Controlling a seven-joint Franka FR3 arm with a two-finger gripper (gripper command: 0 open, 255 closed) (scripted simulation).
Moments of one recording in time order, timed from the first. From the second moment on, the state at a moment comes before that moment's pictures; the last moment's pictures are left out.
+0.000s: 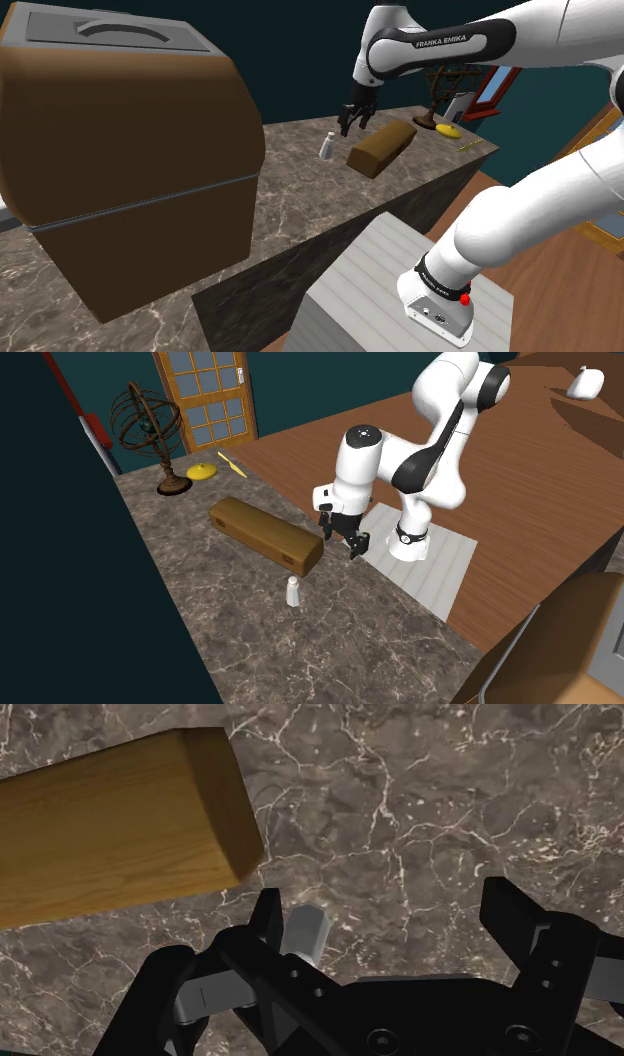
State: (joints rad) arm -0.09 -0.35 -0.07 -2.34 -0.13 1.97 0.02
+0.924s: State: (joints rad) arm -0.13 0.08 -0.13 -2.09 -0.13 2.22 0.00
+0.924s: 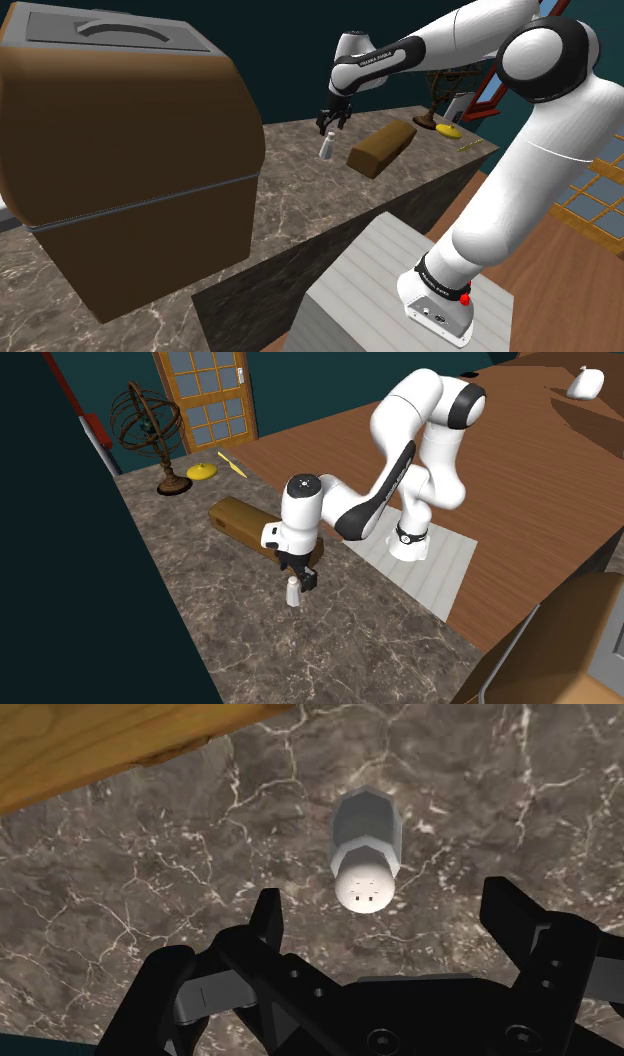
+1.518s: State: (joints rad) arm -0.14 0.14 -0.14 -2.11 -0.13 2.30 -0.01
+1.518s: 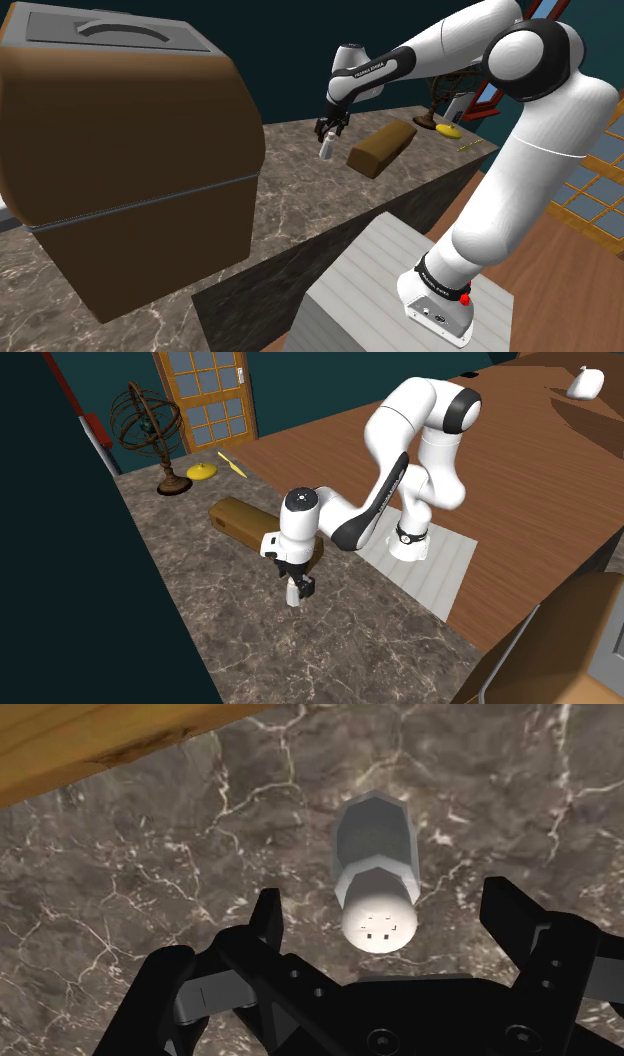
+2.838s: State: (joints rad) arm -0.14 0.10 -0.14 -2.08 -0.13 2.24 -0.01
